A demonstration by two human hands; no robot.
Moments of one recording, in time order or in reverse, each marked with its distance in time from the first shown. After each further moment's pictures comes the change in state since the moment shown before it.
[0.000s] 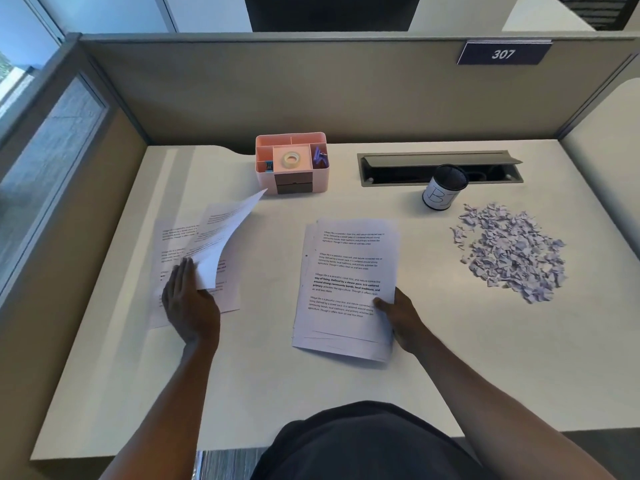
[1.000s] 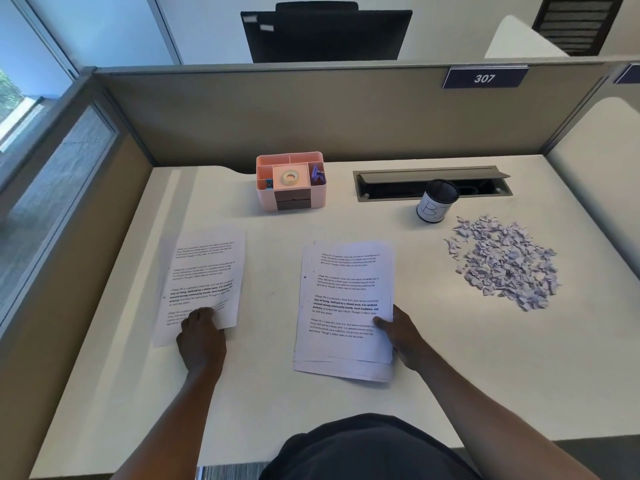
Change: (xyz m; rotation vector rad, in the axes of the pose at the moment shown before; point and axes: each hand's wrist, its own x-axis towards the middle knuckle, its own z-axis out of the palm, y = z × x) left_hand -0.031 -0.019 -0.003 0.268 -0.495 -0.108; right_hand -0.016 0.004 -0.005 -0.075 0.013 0.060
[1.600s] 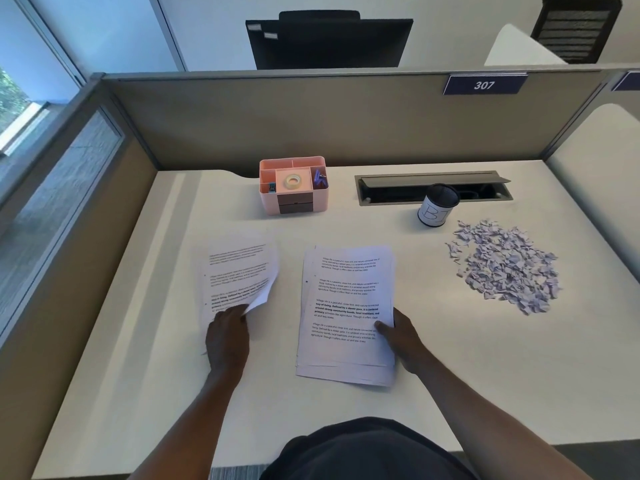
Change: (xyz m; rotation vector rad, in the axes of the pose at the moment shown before) left_hand -0.022 0.045 -0.003 -0.191 0.119 0.167; right_hand -0.003 0.002 0.003 -0.190 0.058 -0.089
